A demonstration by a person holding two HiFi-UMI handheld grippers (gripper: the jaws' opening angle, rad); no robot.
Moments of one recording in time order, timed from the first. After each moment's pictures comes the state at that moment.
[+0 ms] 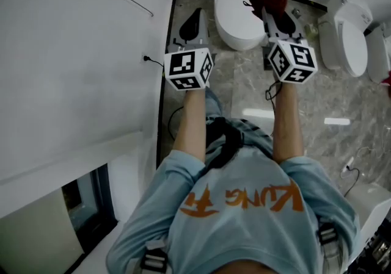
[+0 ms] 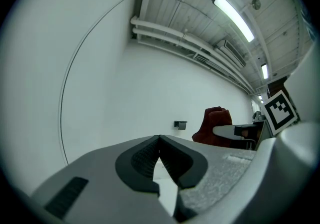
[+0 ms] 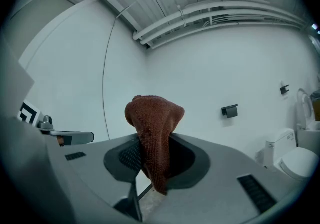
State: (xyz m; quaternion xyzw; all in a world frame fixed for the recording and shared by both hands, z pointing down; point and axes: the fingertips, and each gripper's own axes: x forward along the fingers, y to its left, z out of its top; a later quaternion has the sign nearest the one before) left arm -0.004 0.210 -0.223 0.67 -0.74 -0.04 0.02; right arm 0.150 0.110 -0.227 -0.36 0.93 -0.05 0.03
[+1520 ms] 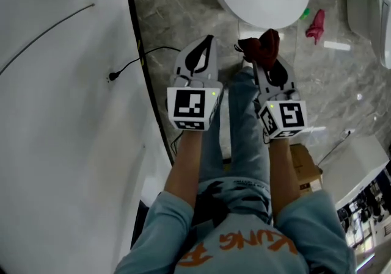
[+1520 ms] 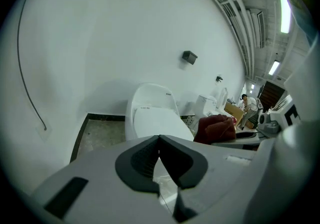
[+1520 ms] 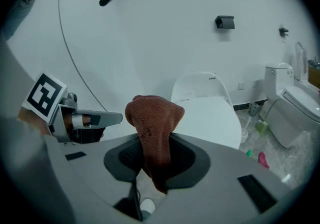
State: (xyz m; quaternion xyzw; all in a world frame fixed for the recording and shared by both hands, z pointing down) left arm -0.109 0.036 0.205 0.71 -0.62 0.11 0.31; right arm 0.014 0.031 0.214 -0.38 0.86 -0.24 -0.23
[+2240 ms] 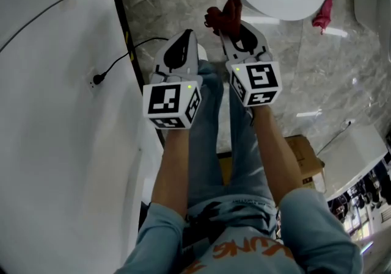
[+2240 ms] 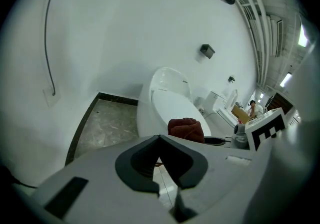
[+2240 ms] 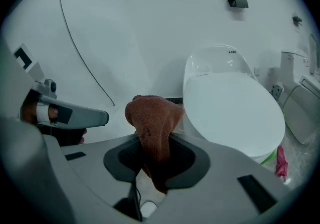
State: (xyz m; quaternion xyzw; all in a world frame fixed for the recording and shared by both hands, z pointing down) left arm -0.158 0.075 0.318 0.68 -0.62 0.09 0.38; right arm -0.080 0.037 0.360 -0.34 0.87 -0.24 -0.28
